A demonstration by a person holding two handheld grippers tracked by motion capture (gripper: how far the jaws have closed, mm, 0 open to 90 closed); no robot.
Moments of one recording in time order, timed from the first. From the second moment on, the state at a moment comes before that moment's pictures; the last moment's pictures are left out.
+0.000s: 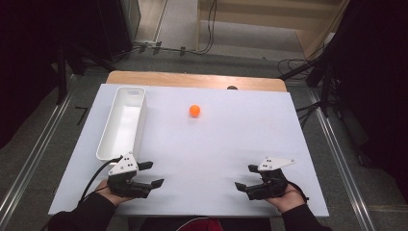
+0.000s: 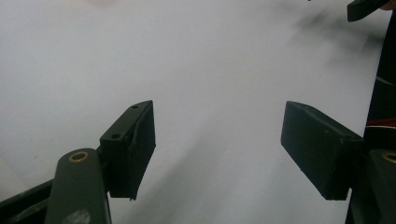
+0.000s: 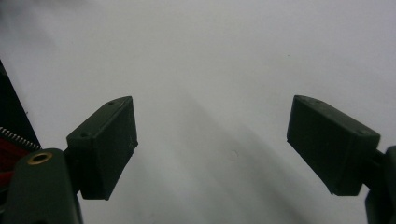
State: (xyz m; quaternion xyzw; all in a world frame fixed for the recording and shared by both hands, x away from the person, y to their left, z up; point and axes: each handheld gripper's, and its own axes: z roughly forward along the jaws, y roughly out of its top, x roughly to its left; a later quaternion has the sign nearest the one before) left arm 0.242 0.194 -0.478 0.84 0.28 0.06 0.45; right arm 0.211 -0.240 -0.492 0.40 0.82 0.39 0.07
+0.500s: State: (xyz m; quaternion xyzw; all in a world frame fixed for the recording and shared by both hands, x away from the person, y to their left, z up) left arm 0.243 0.192 -0.479 0.85 0.28 0.06 0.45; right arm 0.211 -0.240 -0.493 0.39 0.82 0.40 0.08
